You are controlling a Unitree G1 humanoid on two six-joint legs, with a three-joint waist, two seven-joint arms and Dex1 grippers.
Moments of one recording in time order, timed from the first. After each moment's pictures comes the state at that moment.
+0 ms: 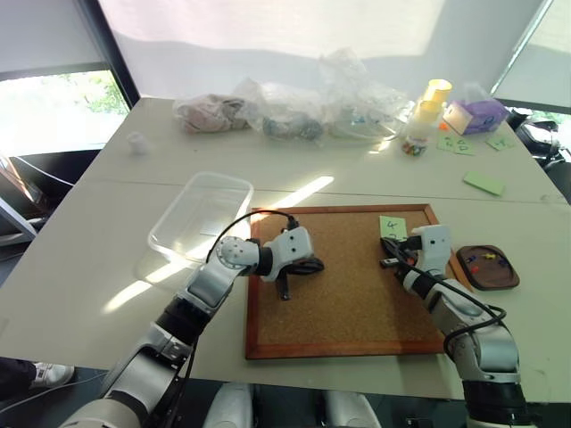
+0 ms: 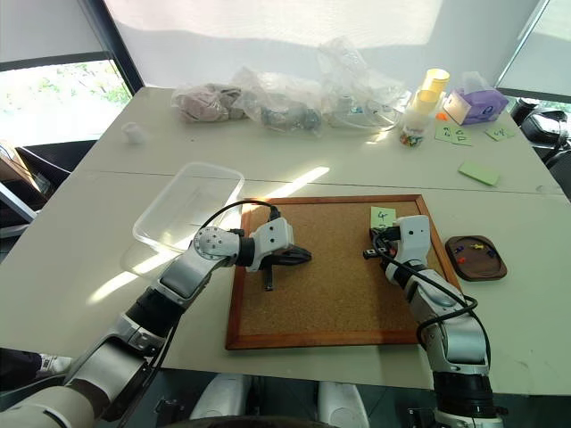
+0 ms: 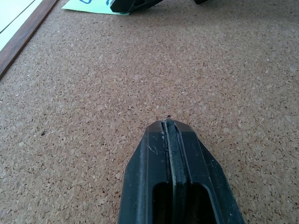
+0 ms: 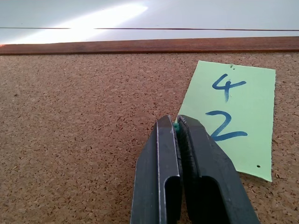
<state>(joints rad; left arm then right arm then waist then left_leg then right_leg) -0.55 0.30 -0.45 0.19 -0.01 0.22 -0.97 -0.06 -0.35 -0.17 -0.20 0.35 0.51 0.28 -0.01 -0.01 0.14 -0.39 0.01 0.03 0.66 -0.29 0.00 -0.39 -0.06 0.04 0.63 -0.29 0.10</state>
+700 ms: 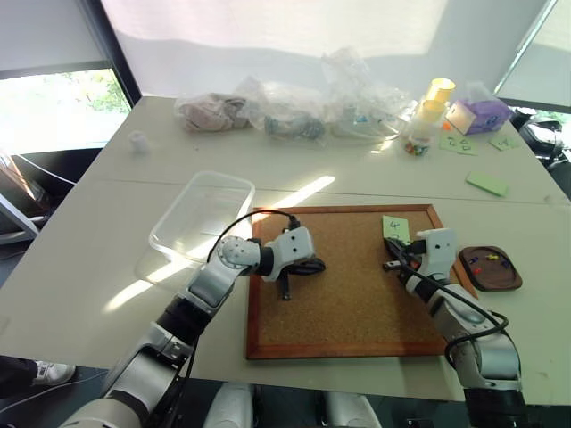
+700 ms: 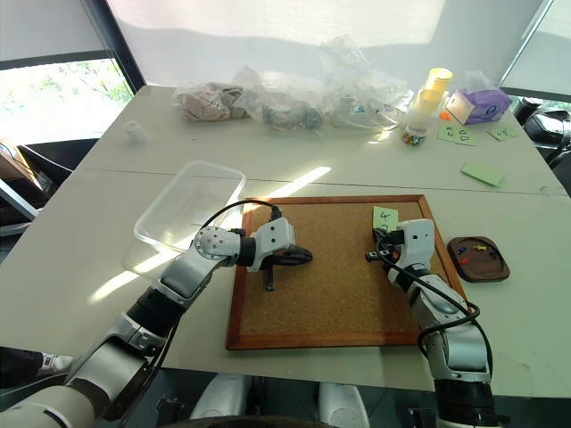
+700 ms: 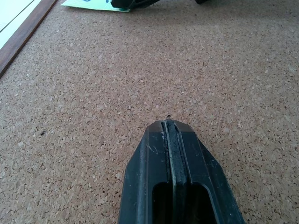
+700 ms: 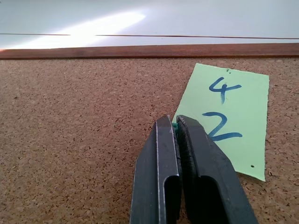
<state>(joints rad) -0.56 0.29 -0.46 0.19 -0.01 0.23 -0.97 -0.02 -0.34 -0.18 -0.21 0.35 0.41 0.28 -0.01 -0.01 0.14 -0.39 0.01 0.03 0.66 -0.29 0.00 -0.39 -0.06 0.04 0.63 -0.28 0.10</state>
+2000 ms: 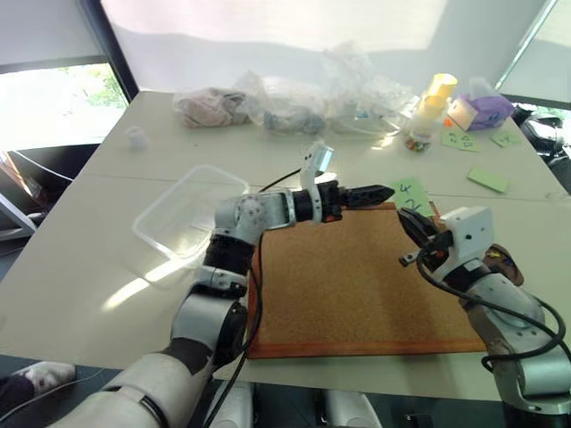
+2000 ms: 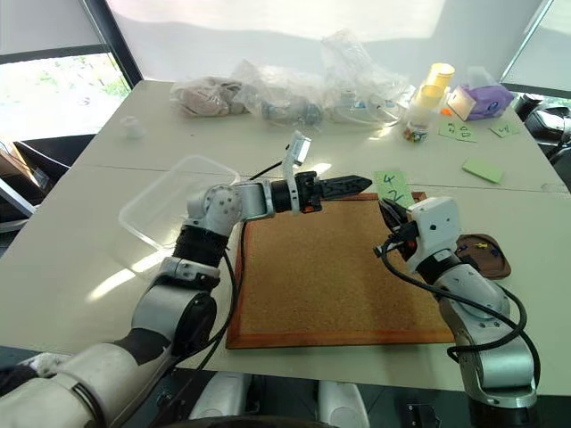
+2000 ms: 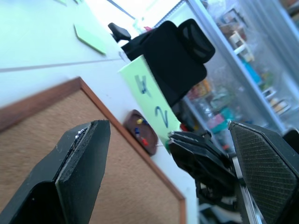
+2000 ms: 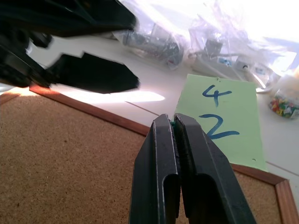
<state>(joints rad) -1.03 -0.11 0.12 0.59 -0.64 1.00 -0.64 0.05 -0.50 -0.22 -0.61 0.33 0.42 0.35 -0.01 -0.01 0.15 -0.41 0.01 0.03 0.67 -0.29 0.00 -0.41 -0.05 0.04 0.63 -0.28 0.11</state>
